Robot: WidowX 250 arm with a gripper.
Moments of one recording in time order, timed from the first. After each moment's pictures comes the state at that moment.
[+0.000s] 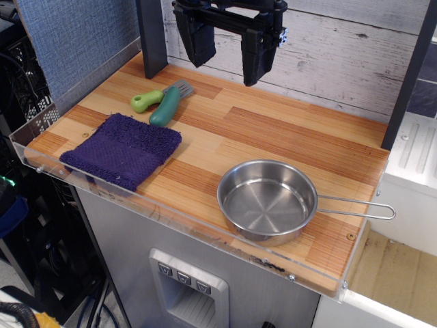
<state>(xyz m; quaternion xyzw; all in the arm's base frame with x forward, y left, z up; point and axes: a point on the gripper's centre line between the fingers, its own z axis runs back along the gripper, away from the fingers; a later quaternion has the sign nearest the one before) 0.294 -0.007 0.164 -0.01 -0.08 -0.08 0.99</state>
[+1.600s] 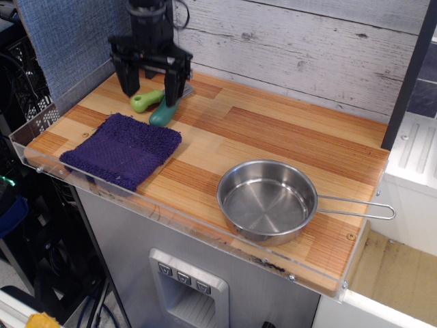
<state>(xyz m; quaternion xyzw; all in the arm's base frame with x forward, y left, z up) 0.353 0.132 0.047 0.04 0.00 0.08 1.00</state>
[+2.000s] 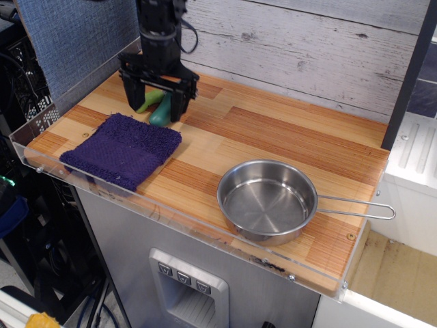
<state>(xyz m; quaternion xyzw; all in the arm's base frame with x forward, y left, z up) 0.363 0.131 0.021 0.08 -0.01 0.07 0.99</state>
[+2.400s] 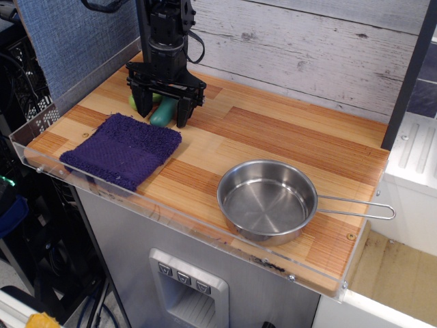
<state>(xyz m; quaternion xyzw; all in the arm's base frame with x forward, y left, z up) 0.369 0.130 0.011 0.08 -0.02 0.09 0.99</state>
